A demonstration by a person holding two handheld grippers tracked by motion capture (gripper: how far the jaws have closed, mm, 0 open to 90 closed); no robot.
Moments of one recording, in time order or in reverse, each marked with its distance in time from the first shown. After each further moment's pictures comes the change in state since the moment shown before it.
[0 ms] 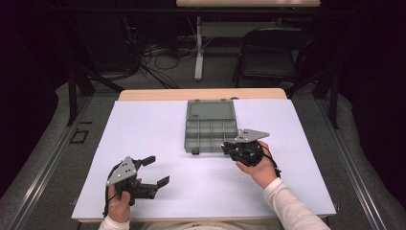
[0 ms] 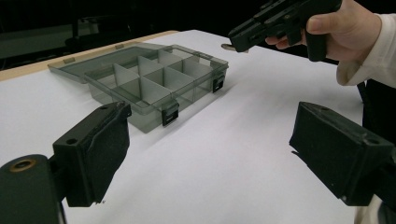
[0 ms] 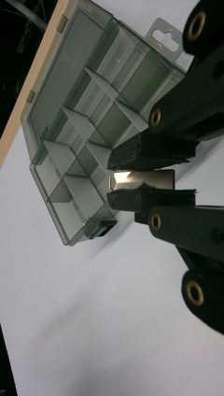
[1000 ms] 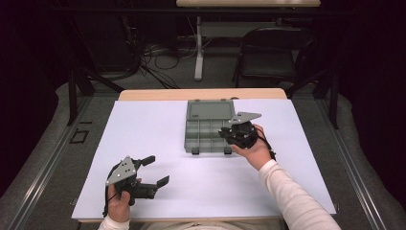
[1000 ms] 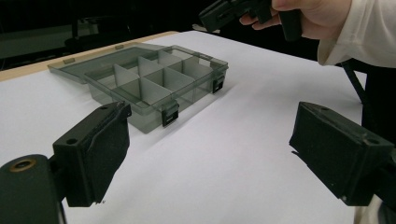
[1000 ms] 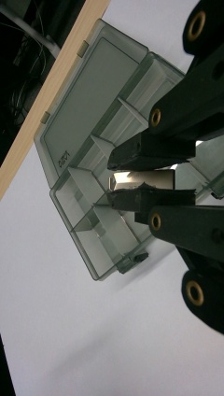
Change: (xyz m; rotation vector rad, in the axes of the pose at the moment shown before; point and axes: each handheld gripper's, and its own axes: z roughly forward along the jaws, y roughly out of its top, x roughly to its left) left arm 0.000 0.000 0.000 -0.004 0.006 -0.001; right arm -0.023 0.040 0.021 0.044 -0.043 -0.012
